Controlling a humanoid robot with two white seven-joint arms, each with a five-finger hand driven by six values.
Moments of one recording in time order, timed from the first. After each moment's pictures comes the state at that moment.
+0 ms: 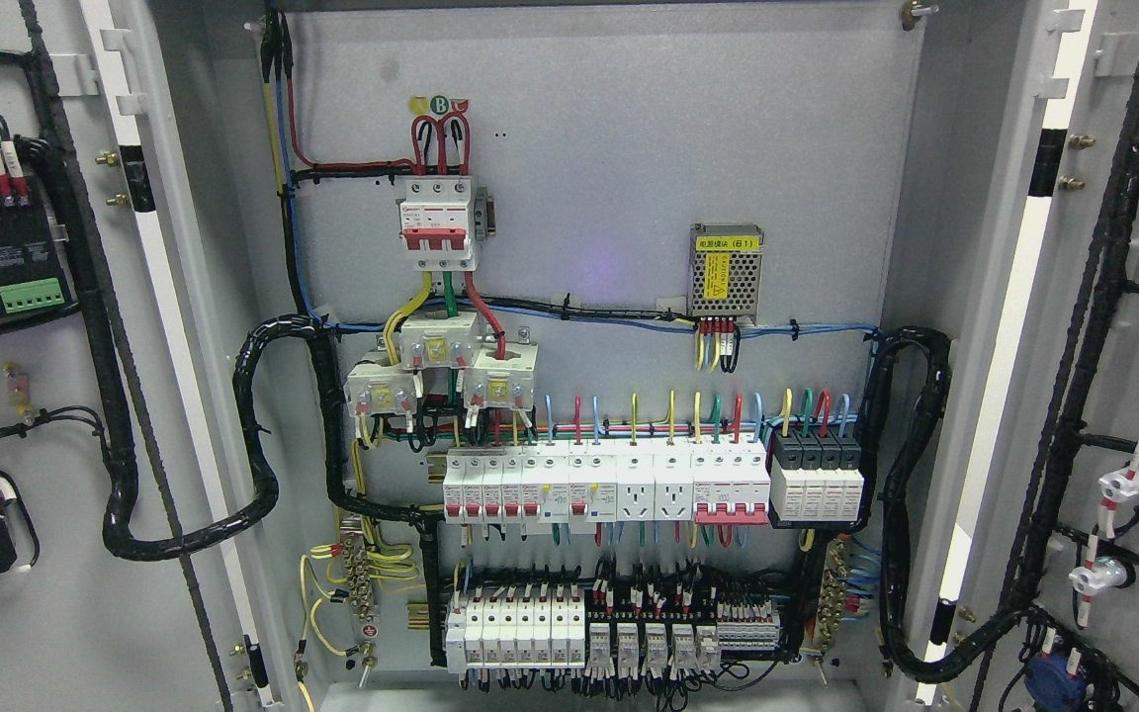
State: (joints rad) left arm 0.07 0.46 0.48 -1.39 0.60 -0.42 -0.20; right arm 0.42 -0.77 -0.15 -1.64 -1.05 -0.75 0.60
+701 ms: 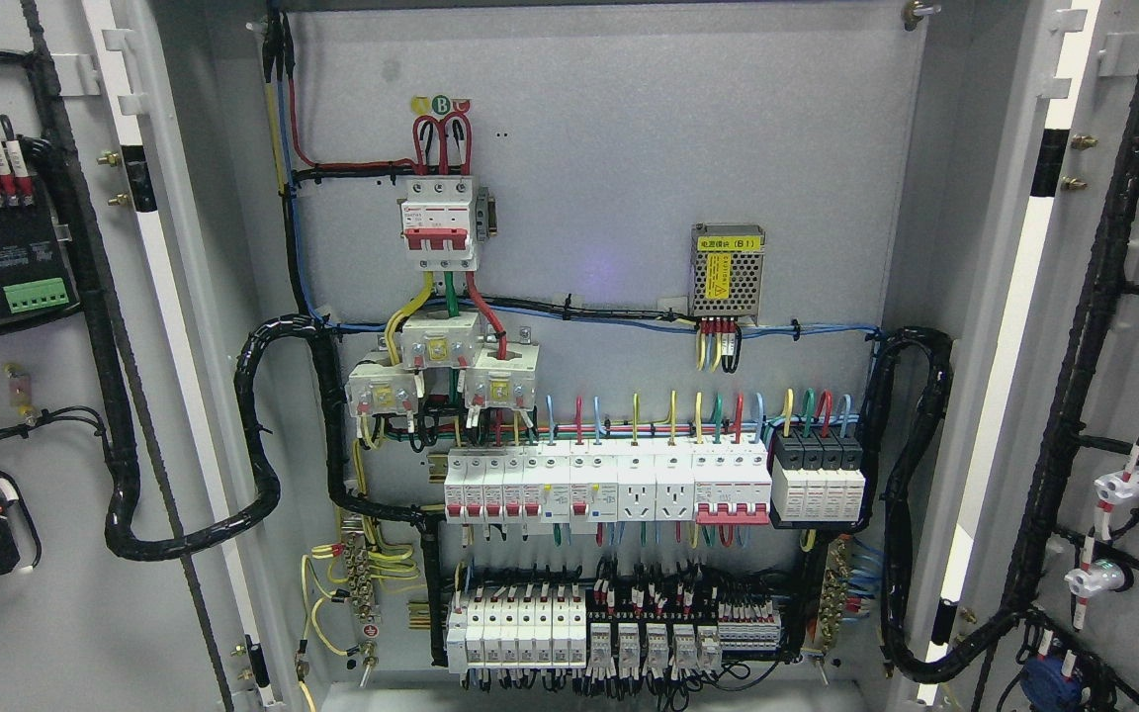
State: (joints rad) left arm 0.19 0.45 0.46 -1.51 0.65 -0.43 -0.19; right arm 0.42 -0.77 -0.09 -1.73 -1.04 -0.76 0.65
